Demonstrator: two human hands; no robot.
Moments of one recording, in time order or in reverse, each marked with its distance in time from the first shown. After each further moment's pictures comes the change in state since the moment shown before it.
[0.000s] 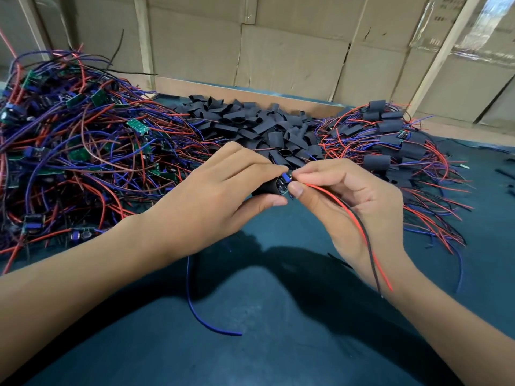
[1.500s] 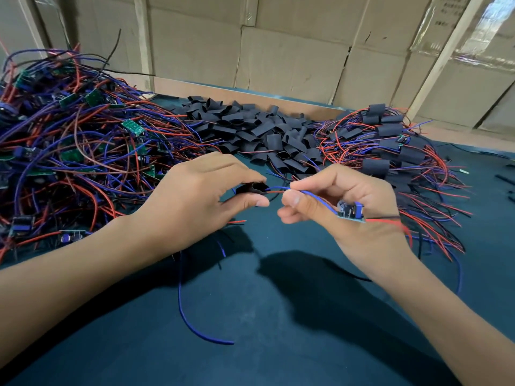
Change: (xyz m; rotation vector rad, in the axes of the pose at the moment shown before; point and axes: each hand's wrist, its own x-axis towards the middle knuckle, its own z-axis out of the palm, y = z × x) left_hand -0.007 -0.008 -0.002 -0.094 0.033 -0.156; right_hand 0.007 -0.009 -0.010 0.101 -0.125 0.244
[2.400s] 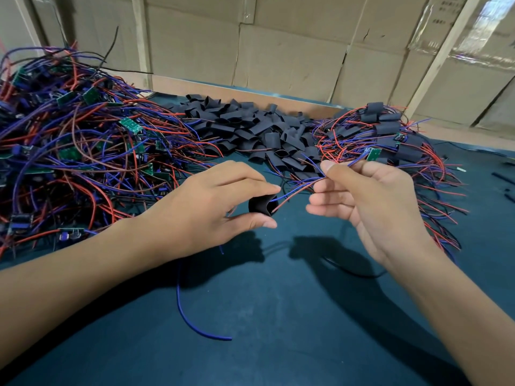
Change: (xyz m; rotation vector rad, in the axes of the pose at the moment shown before) left_hand -0.001 0.006 0.007 -0.048 -0.130 0.085; right_hand 0.020 0.001 -0.025 0.153 0.303 0.314
